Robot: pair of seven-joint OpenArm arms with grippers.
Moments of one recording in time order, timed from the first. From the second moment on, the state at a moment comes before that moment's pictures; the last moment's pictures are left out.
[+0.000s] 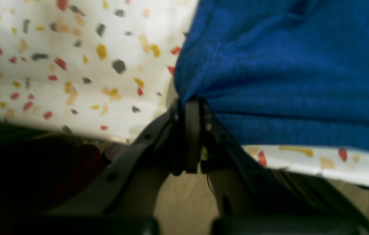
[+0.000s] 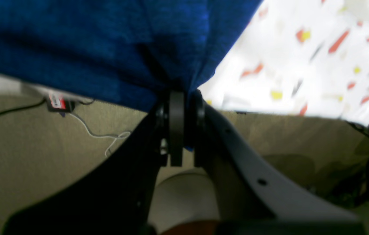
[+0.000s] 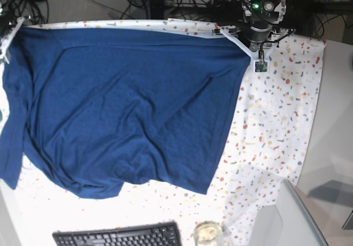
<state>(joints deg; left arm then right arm) 32.6 -13.7 8.4 110.6 -1.0 23.8 48.2 -21.9 13.3 37.5 83.9 -7.4 40.6 -50.0</state>
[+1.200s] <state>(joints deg) 30.5 -5.2 -15.0 112.4 -26.3 6.2 48.3 -21.9 13.0 37.6 83.1 -7.8 40.6 -50.0</state>
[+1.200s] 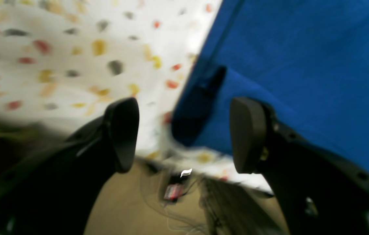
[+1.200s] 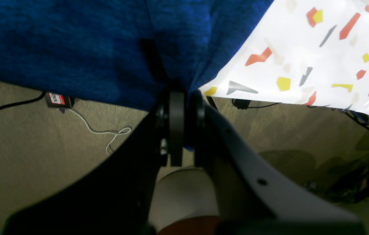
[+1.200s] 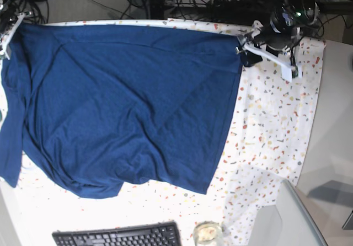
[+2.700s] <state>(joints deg) 28.4 -6.5 -4.2 101.0 -23.3 12.8 40.6 -22.0 13.2 37.7 83.1 -7.9 40.6 -50.0</state>
